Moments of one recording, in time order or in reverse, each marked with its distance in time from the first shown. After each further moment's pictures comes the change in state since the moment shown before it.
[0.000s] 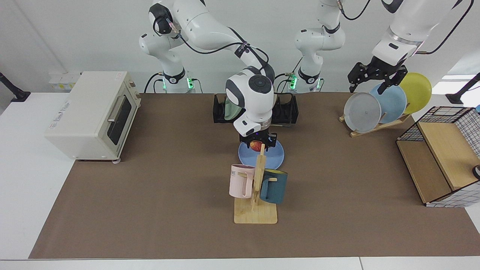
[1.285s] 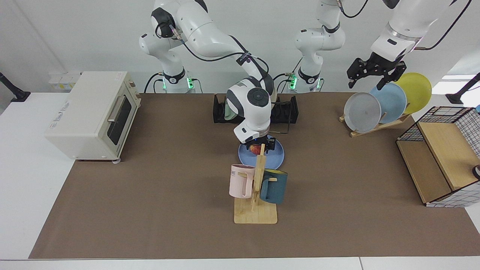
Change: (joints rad) left arm 0.000 -0.024 0.000 -0.012 0.000 -0.021 0.001; right arm 0.002 0.038 0.002 -0.056 0.065 0.036 0.000
